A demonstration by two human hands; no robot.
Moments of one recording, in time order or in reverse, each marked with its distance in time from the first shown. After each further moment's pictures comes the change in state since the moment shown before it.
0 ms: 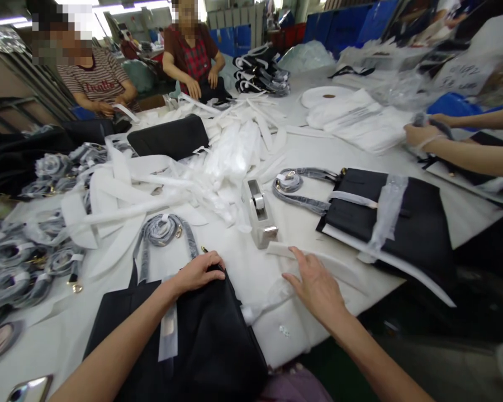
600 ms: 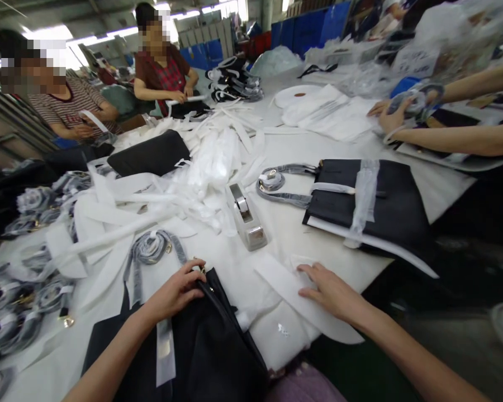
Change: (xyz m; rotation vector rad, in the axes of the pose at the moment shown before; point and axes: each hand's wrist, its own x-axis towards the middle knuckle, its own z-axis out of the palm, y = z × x) left_hand -0.033 0.013 -0.014 0.147 -0.060 -0.048; right_hand -0.024 0.064 0.003 0.249 -0.343 -0.018
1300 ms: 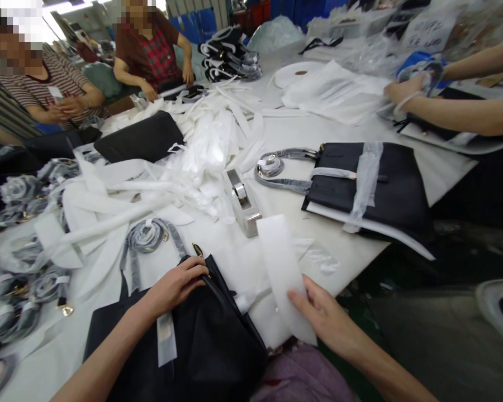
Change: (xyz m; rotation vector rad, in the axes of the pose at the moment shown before) left_hand -0.004 0.013 0.002 0.288 -0.101 0.145; right_hand -0.050 -0.063 0.033 0.947 0.022 0.060
